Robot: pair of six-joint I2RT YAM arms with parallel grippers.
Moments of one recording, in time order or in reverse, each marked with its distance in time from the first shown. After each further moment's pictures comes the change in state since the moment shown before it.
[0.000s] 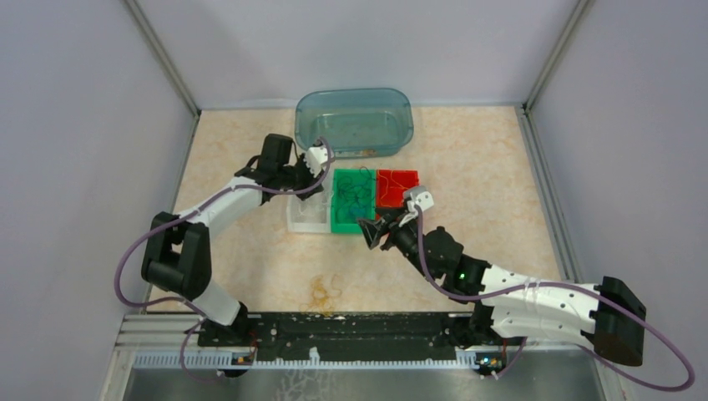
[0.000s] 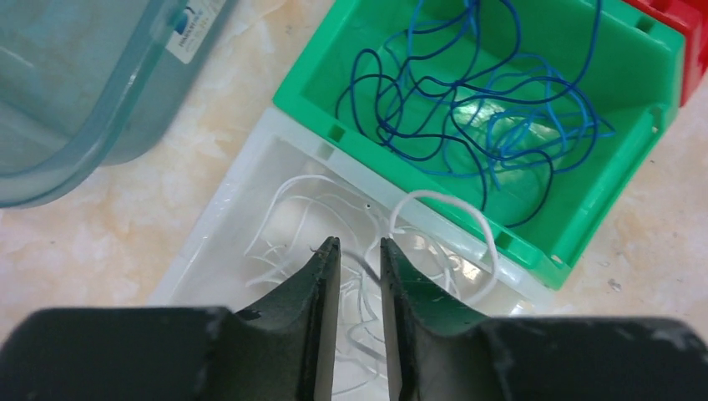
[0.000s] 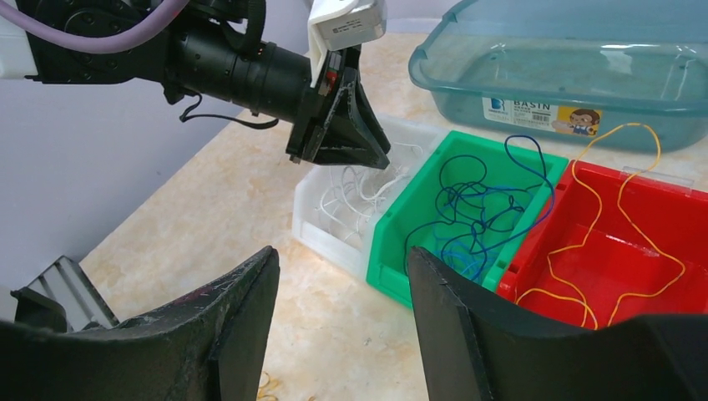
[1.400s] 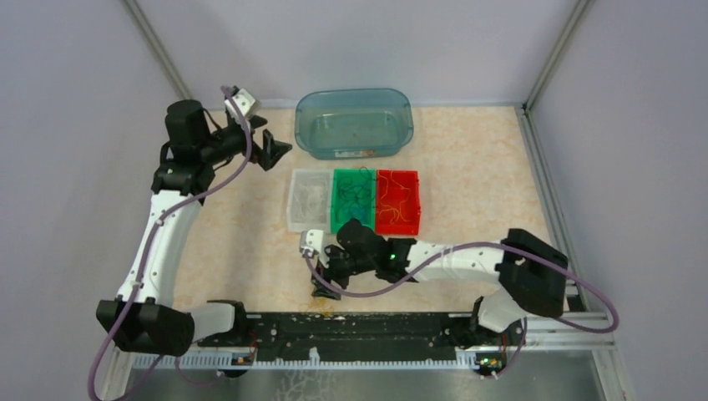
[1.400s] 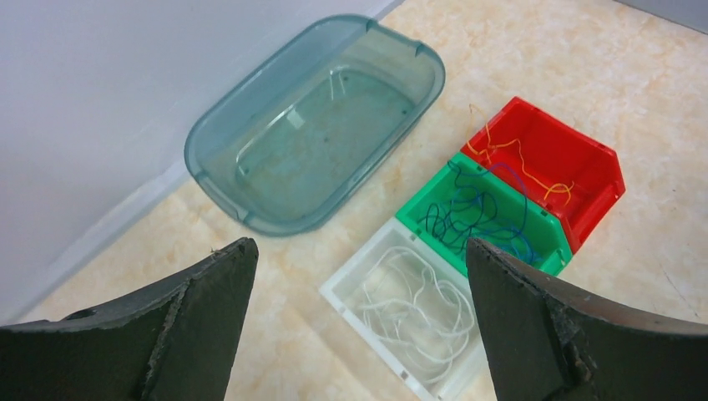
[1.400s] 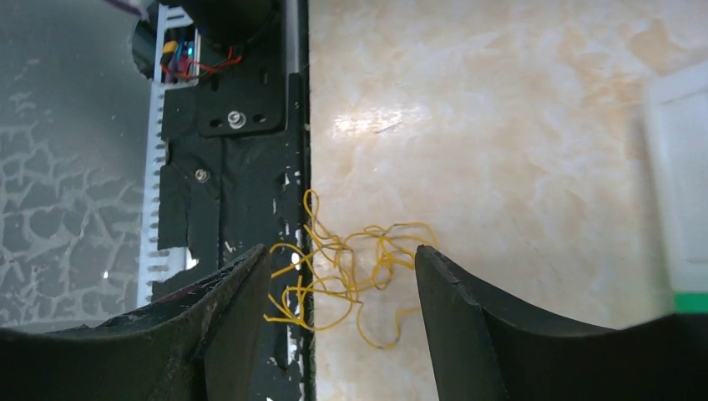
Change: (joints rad) left arm 0.242 -0.355 0.257 -0.111 0.218 -0.204; right arm 0.065 0.545 0.337 -0.328 -0.801 -0.335
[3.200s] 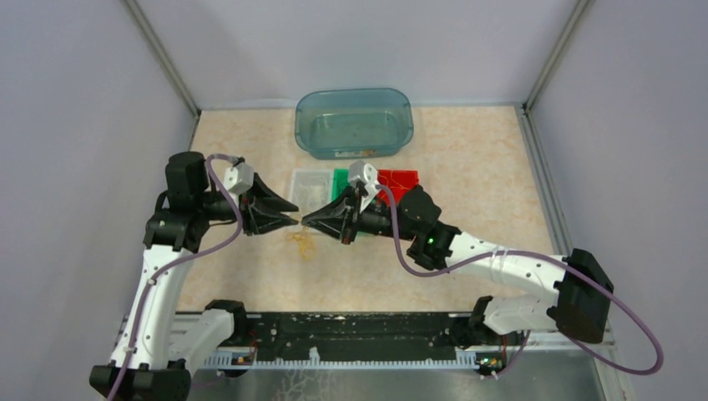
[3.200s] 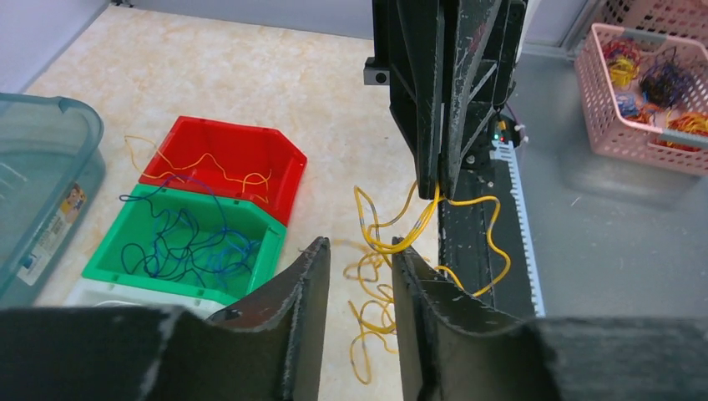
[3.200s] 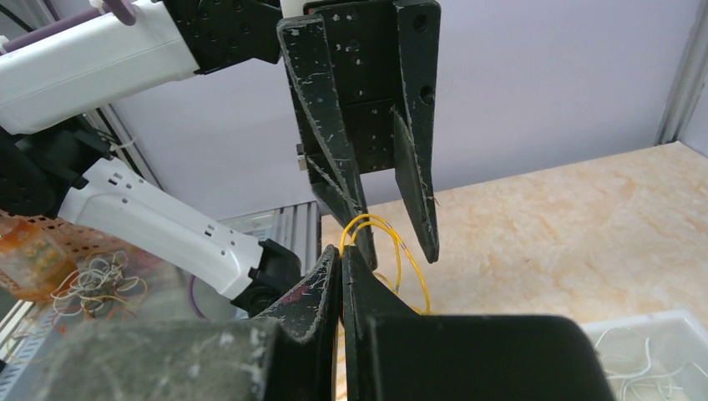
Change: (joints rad) left arm 0.014 -0.343 -0.291 -0.277 0.677 0.118; right arm -0.138 -0.225 0.047 0.472 -0.053 0.299
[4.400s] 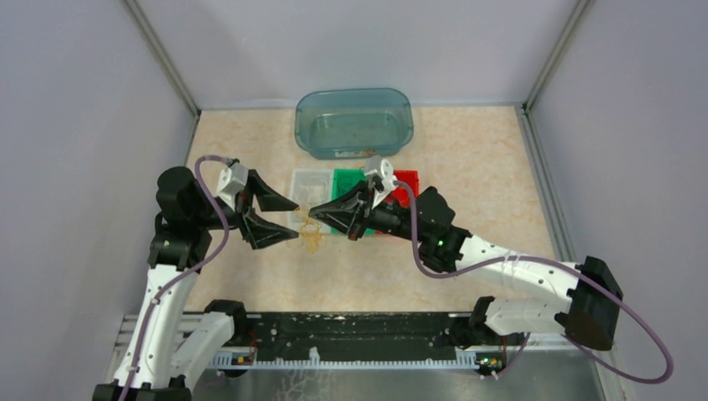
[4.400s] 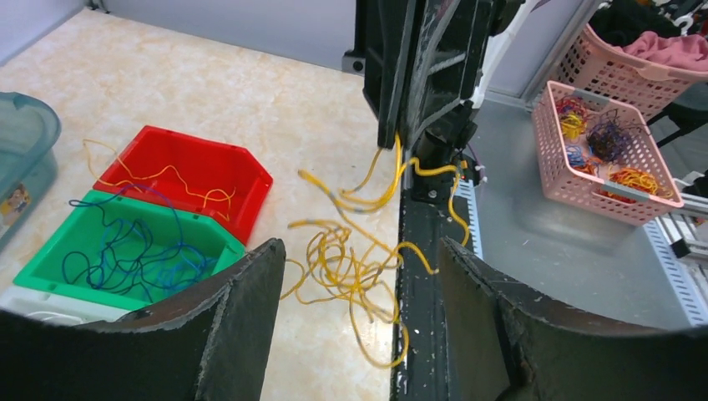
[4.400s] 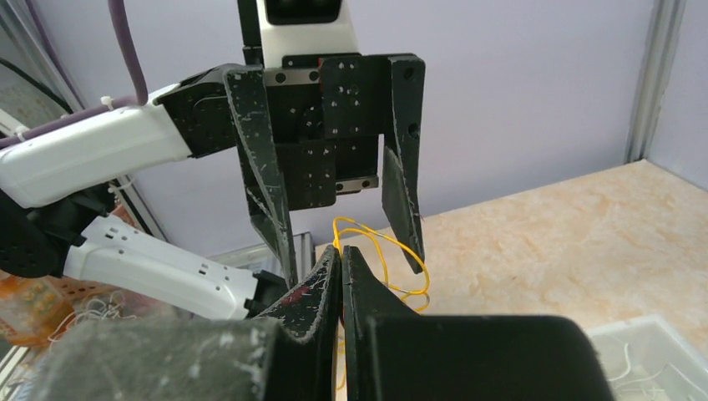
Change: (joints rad) left arm -0.004 -0.128 -0.149 0.376 0.004 -0.465; right arm -0.010 -0.081 -0.021 0.018 0.071 0.037
